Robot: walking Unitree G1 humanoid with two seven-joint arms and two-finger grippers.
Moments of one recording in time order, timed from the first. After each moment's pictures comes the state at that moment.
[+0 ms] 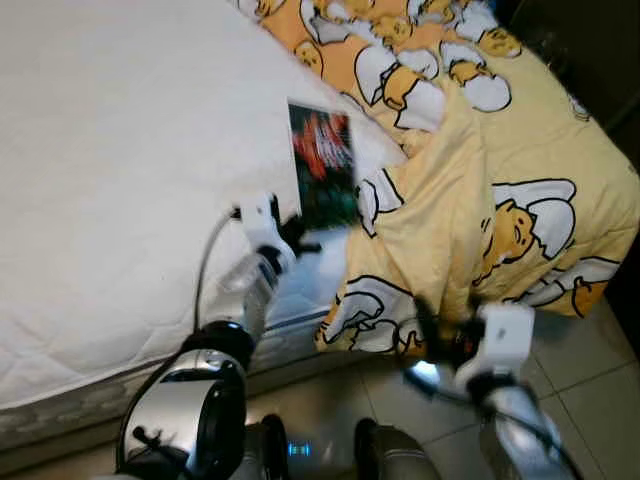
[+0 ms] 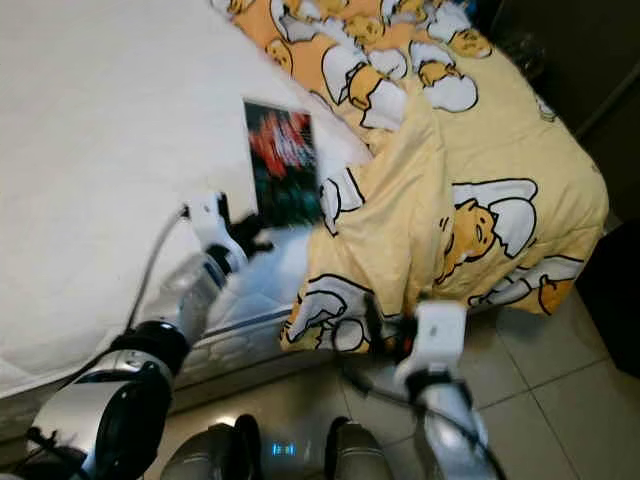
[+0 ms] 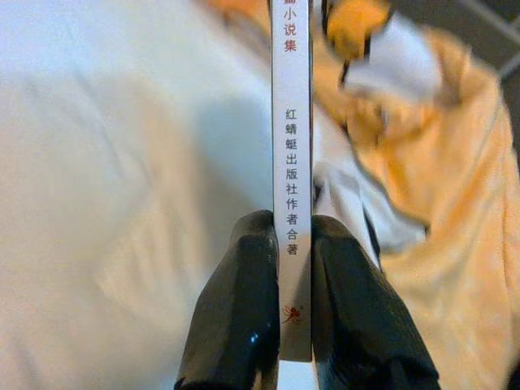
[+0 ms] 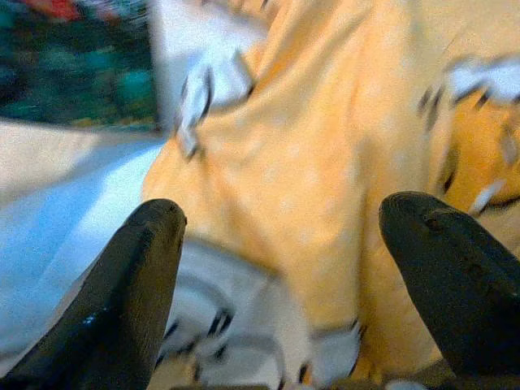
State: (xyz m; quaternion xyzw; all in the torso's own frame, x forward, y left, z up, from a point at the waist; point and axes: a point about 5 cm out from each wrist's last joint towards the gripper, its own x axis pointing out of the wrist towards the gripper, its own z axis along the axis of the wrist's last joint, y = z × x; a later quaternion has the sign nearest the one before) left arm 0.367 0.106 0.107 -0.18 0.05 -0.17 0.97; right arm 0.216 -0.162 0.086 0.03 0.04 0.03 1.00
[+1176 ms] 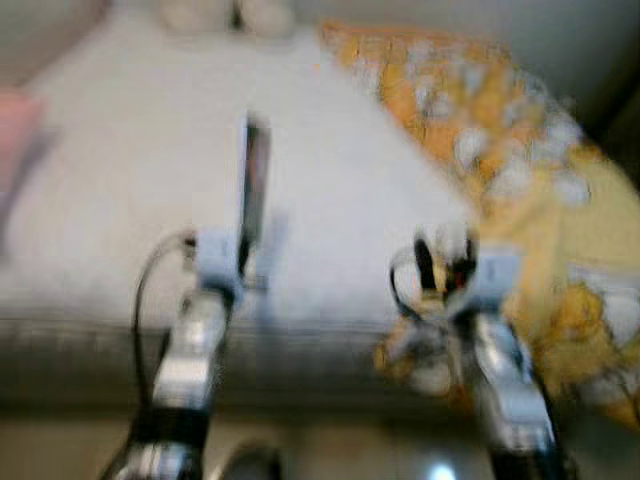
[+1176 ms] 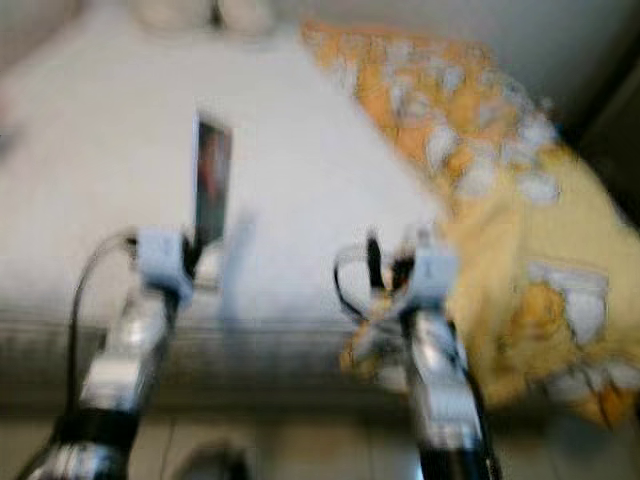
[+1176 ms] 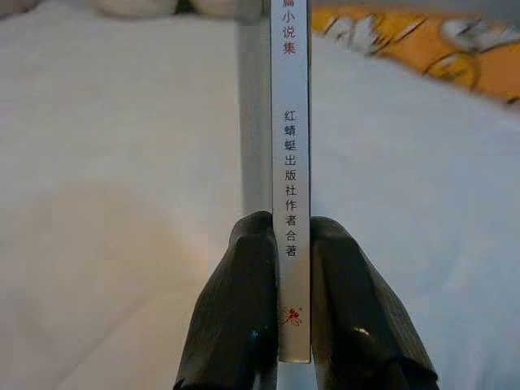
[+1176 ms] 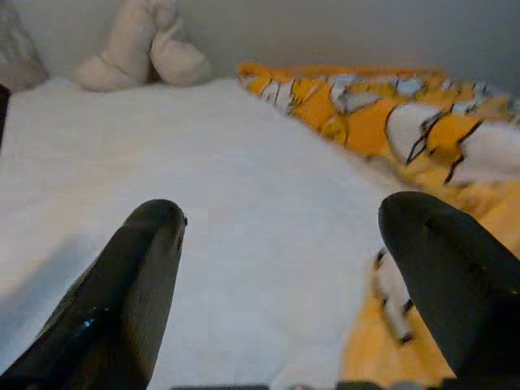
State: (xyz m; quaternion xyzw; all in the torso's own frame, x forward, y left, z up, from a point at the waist) left arm 0.308 0.154 0.076 0.03 0.07 -0.04 1.00; right arm 0.281 -0.159 0.086 0.04 0.00 0.03 1.00
